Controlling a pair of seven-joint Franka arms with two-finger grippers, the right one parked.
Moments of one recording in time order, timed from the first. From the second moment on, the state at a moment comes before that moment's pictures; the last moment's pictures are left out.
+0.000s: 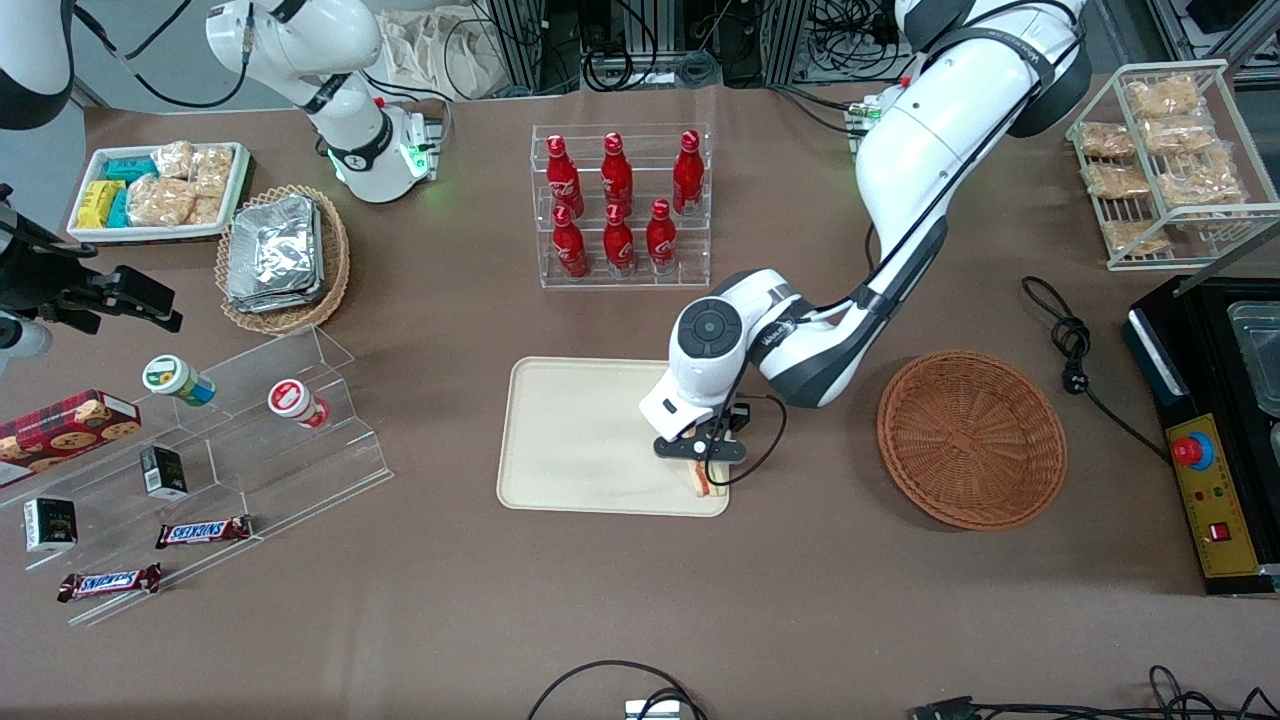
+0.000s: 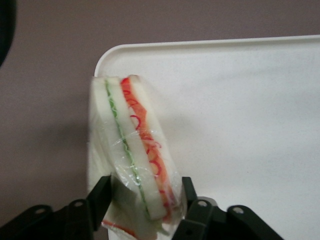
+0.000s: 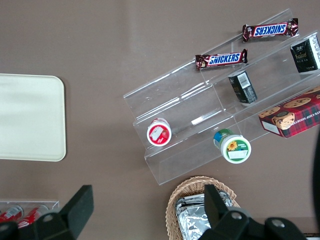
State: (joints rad) arm -0.27 0.81 -0.52 -1.47 0.49 2.20 -0.83
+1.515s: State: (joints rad) arm -0.12 0.47 -0.52 -1.46 0.36 1.89 -0.77
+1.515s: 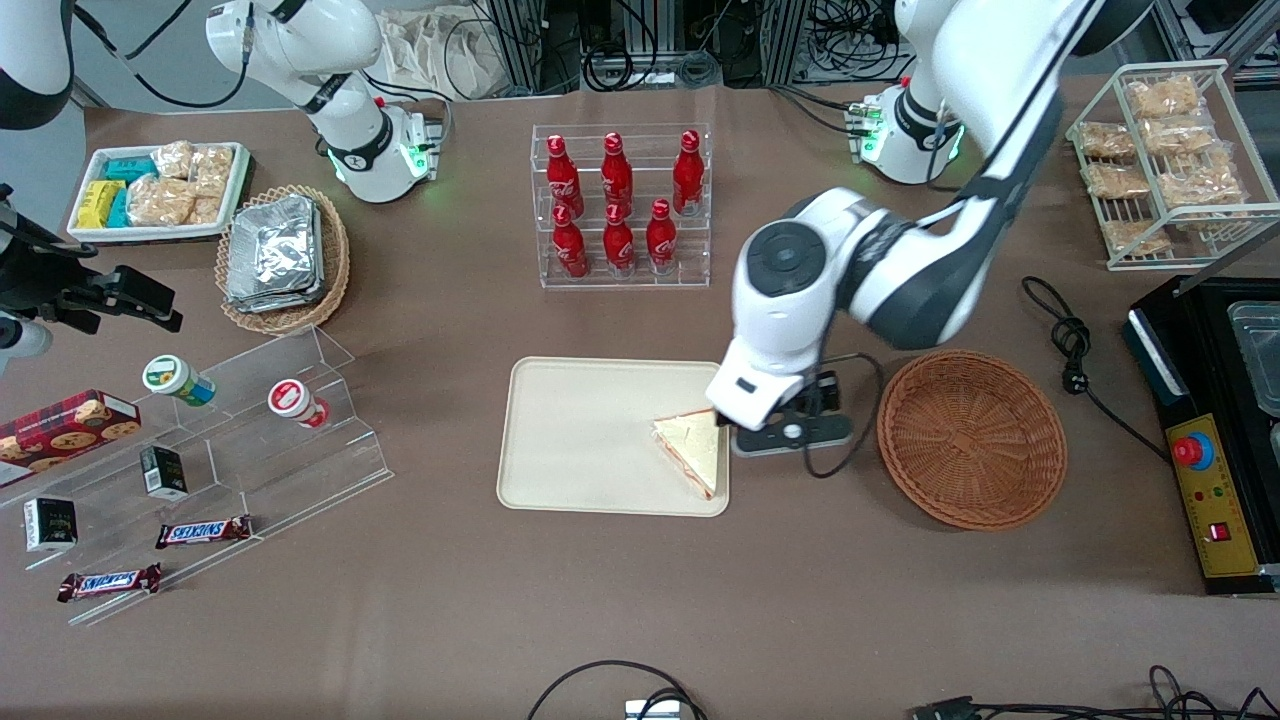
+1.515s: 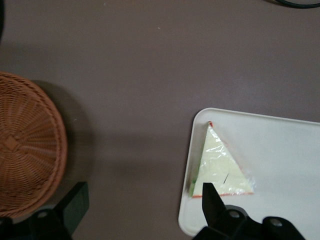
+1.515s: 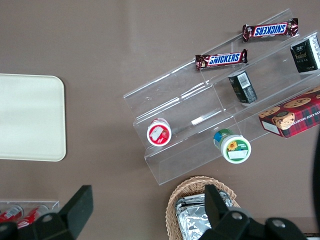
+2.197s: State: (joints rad) arm 0.07 0.19 -0.33 -1.52 0.08 1.70 -0.25
